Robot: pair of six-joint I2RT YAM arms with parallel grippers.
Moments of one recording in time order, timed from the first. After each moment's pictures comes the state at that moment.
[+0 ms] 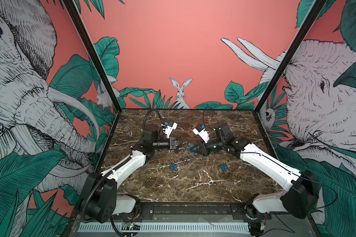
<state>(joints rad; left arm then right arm) -0.43 1.32 0.80 0.19 1.01 -0.70 0.65 1.38 1.14 -0.47 -0.66 0.14</state>
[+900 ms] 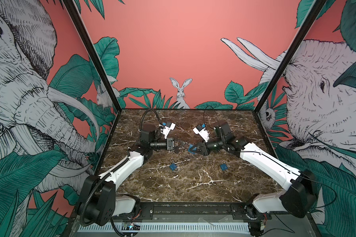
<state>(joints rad) -0.40 1.29 0.78 0.17 1.06 -0.68 0.64 1.39 1.15 -0.47 -0.73 0.20</state>
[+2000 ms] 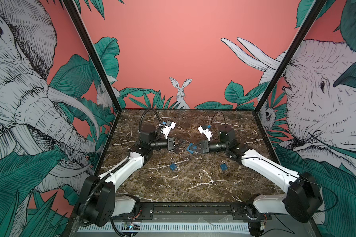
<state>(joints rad) -0.43 1.29 0.77 0.24 0.97 -0.58 0.61 1.33 0.93 -0.03 -0.89 0.77</state>
